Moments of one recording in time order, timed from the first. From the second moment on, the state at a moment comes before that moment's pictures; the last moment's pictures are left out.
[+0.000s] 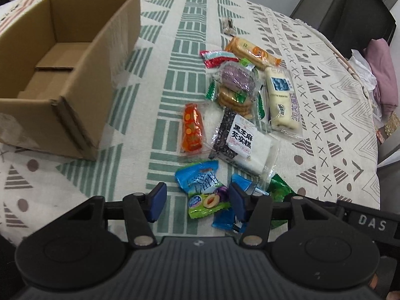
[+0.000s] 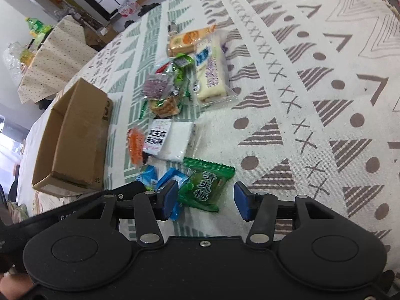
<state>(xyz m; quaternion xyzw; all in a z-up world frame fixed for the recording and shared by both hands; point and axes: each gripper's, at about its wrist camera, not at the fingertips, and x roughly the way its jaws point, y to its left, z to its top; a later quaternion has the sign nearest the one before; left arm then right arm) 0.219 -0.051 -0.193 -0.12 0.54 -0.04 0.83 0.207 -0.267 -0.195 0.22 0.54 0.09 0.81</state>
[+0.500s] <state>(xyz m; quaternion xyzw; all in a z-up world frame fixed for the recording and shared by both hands) 0.226 -0.057 -0.204 -0.14 0.55 -0.04 0.82 0.218 -0.258 -0.215 0.20 0.56 0.09 0.79</state>
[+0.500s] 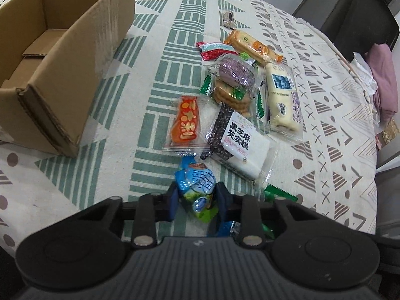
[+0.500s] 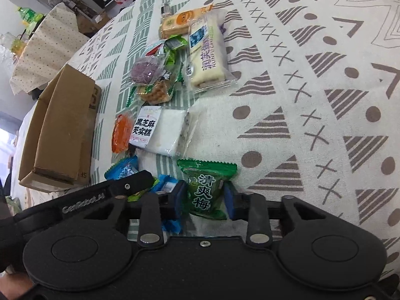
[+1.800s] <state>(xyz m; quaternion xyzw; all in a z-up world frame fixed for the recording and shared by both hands) 0.169 0.026 -0.084 -0.14 0.42 0.01 0.90 0.197 -0.204 -0.138 0.17 0.42 0.16 0.88</state>
